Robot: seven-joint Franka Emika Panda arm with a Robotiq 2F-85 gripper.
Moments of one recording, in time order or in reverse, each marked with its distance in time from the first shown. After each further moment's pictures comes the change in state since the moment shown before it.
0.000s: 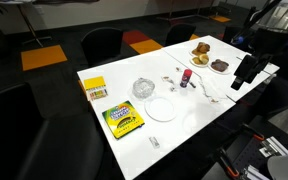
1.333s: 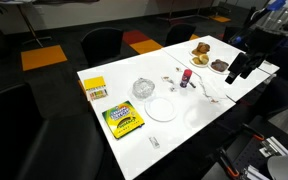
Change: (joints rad) arm -0.057 0.014 -0.001 -0.032 -0.053 0.131 0.025
